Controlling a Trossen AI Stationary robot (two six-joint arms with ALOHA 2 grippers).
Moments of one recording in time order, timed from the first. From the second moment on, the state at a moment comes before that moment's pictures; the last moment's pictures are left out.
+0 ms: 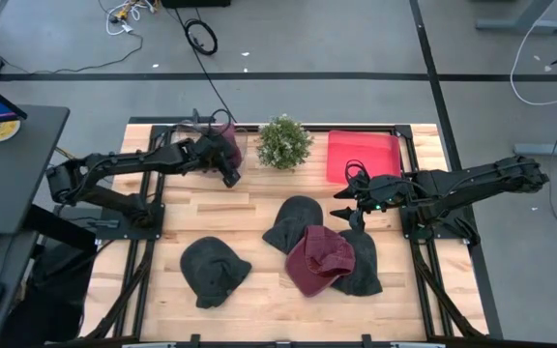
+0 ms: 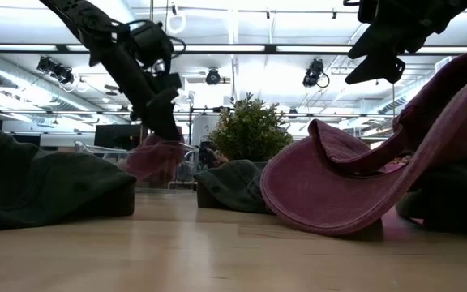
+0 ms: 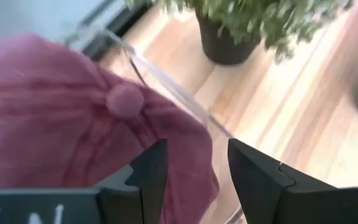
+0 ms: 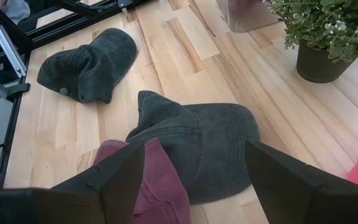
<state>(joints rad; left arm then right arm) 0.46 1.30 0.74 -0.22 -0.17 -0.05 0.13 0.94 0.72 -0.40 0.18 0.44</state>
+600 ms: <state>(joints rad) 0.20 1.01 0.75 -0.37 -0.18 -0.11 0.17 0.94 0.68 -0.72 0.04 0.81</state>
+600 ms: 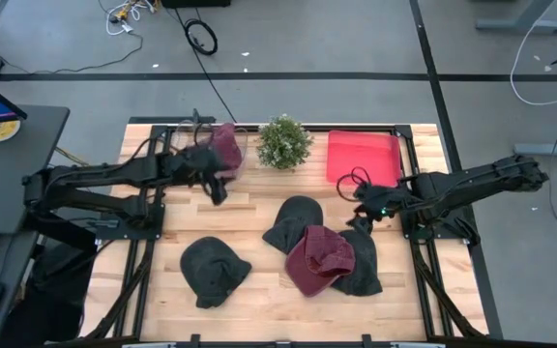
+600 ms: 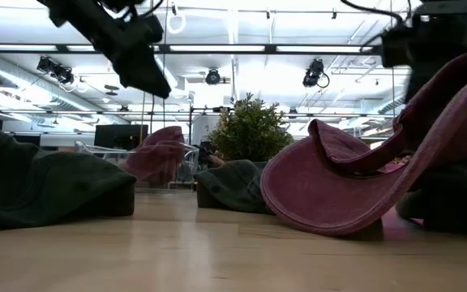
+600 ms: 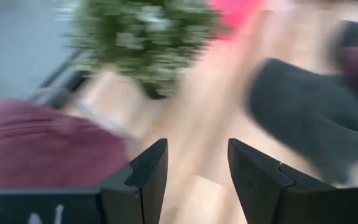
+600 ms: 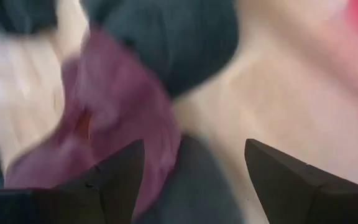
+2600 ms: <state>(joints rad) -0.55 1.21 0.75 -0.60 -0.18 -0.15 0.60 0.94 0.54 -0.40 0.09 1.01</state>
